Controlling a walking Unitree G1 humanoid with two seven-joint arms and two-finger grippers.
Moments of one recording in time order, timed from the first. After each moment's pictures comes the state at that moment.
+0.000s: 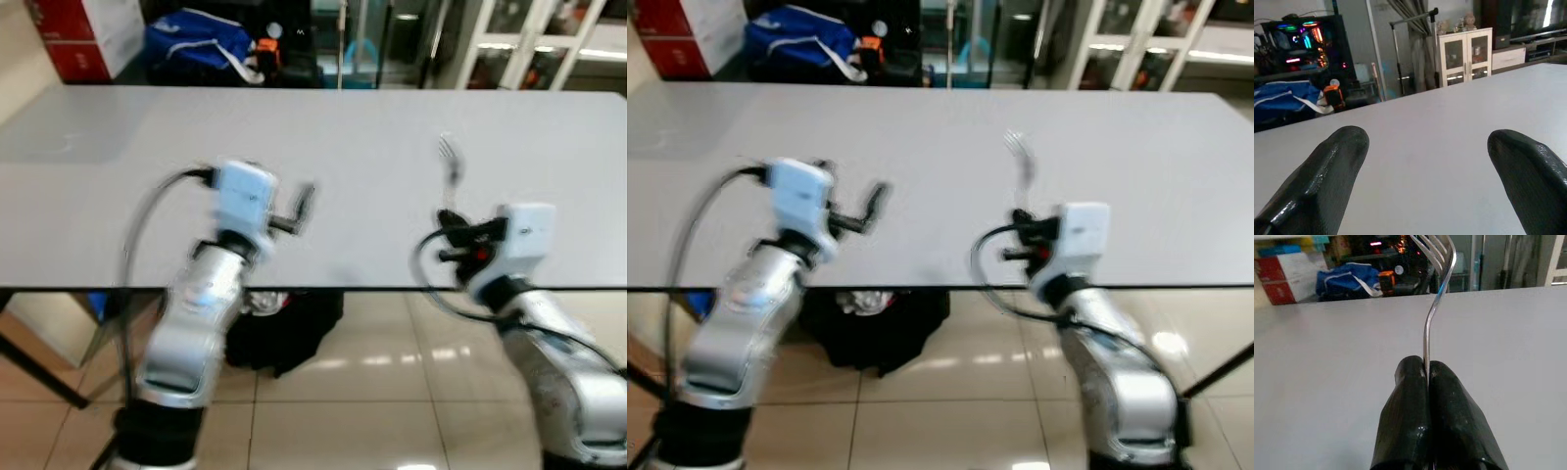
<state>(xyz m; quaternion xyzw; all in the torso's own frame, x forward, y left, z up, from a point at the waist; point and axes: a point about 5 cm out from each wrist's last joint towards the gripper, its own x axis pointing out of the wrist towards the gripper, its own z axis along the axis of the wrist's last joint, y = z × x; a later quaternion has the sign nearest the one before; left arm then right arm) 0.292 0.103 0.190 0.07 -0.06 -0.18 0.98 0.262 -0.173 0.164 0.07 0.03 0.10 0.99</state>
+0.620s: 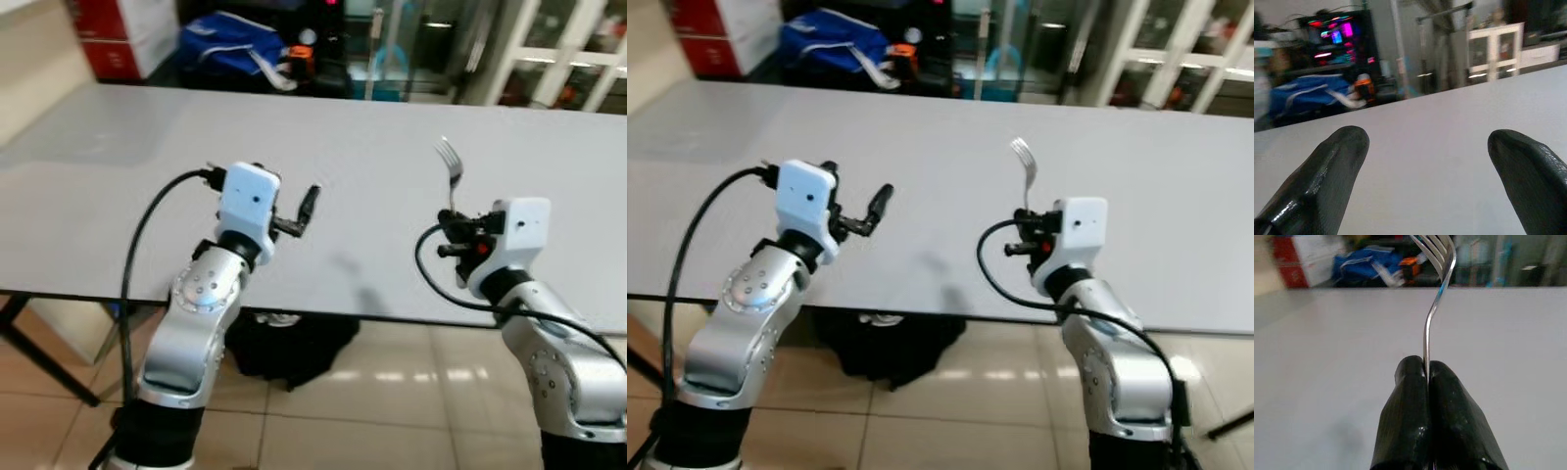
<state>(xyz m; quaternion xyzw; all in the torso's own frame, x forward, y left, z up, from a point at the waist) 0.293 0.112 0.190 0.09 -0.06 -0.16 0.98 0.276 -0.169 0.158 0.06 0.06 0.12 0.99</state>
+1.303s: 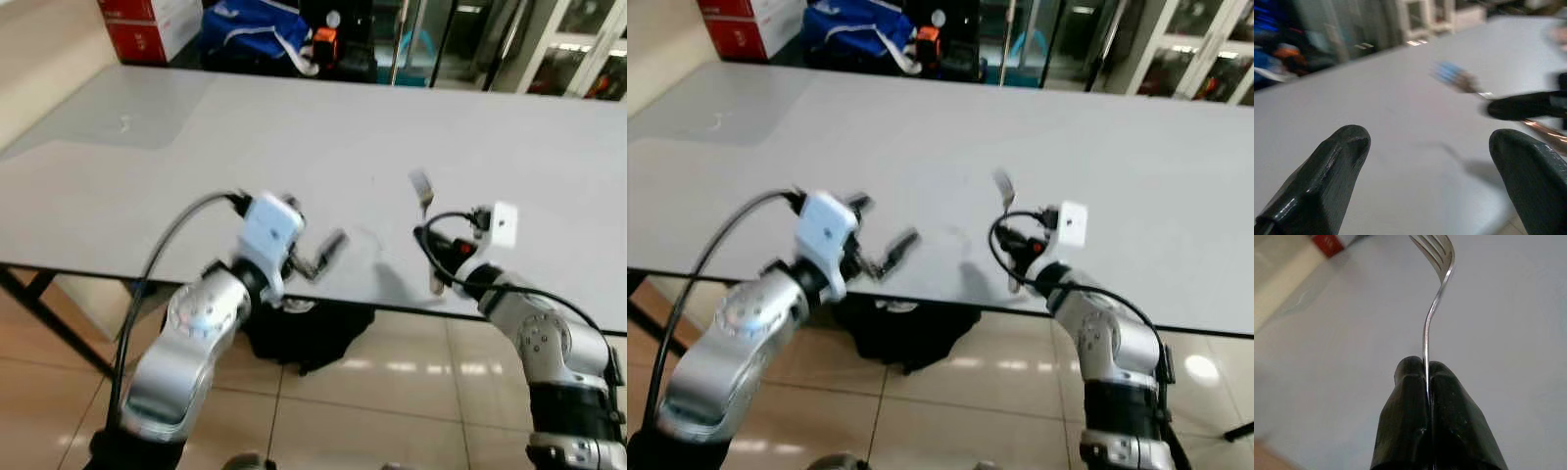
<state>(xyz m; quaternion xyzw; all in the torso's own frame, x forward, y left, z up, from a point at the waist) 0.260 0.093 0.172 0.10 0.00 -0.34 0.93 0.308 -0.181 0.115 0.24 0.18 0.18 0.94</state>
